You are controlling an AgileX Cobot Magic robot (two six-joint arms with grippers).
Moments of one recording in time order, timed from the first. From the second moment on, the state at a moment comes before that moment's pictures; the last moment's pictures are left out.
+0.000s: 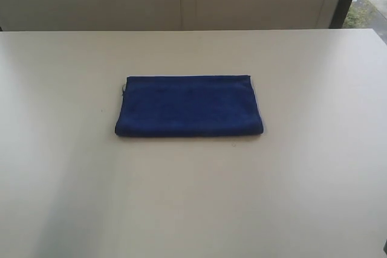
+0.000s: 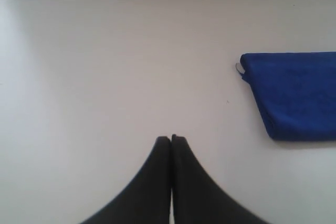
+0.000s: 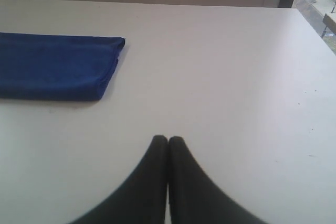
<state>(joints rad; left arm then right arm) -0.05 0.55 -0.27 -0.39 0.19 0.35 -0.04 0.01 0.00 0.05 0.36 -0.02</state>
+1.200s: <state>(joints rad) 0.01 0.01 -0.27 -0.26 0.62 0.44 -0.04 0.01 0.00 0.05 0.36 -0.02</state>
